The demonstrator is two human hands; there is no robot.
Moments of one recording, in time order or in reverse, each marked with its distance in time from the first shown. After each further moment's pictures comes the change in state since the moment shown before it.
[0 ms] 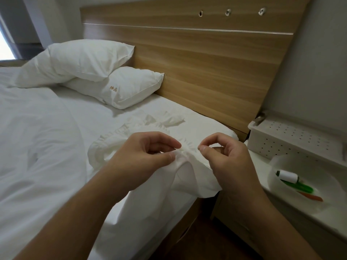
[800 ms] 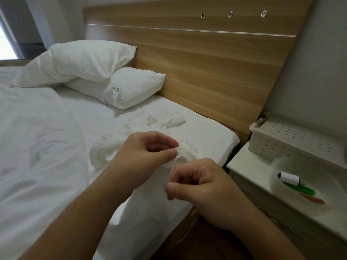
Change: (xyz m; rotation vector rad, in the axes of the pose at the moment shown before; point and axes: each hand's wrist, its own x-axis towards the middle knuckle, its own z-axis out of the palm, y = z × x) left_hand 0.001 -0.001 0.002 -0.063 0.116 -0.015; right_hand -0.025 -0.025 0.015 -0.068 -0.597 -0.085
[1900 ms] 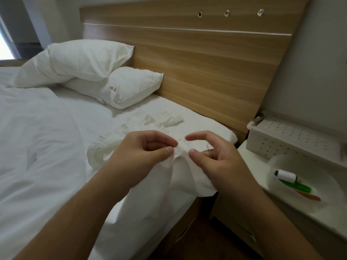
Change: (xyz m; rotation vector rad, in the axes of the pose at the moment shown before) left_hand -0.003 0.006 0.000 0.018 -0.020 -0.023; right_hand 0.009 0.017 -0.027 0.000 0.339 0.090
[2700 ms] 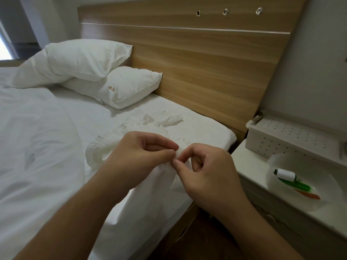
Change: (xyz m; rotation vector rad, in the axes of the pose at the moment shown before) left_hand -0.003 0.005 0.004 -0.006 -0.010 -0.009; right_hand -0.012 0.002 0.030 -0.228 0.187 -0.248
